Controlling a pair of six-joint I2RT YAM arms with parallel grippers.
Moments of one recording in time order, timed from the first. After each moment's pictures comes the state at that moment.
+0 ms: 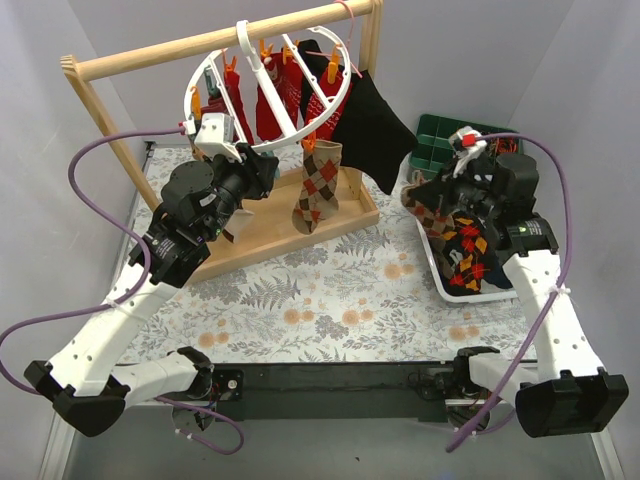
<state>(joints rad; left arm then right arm) -0.65 1.07 1.34 -0.27 -0.25 -0.33 0.08 1.07 1.12 -0.38 -0.67 0.04</state>
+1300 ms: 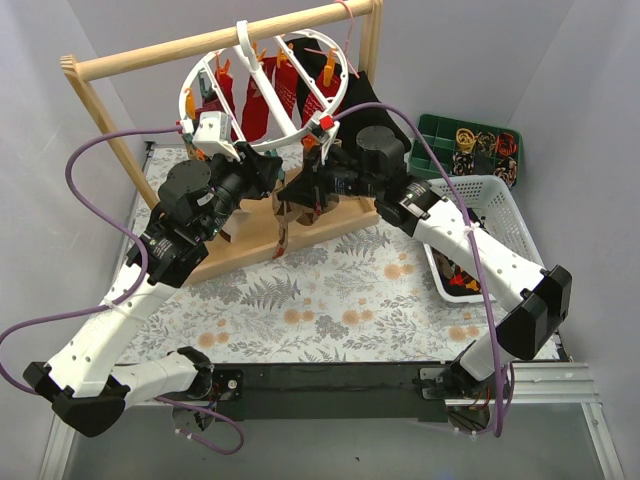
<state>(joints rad) -0.65 1.07 1.36 -0.28 -0.20 -0.39 0.79 1.55 1.57 -0.16 -0.59 0.27</state>
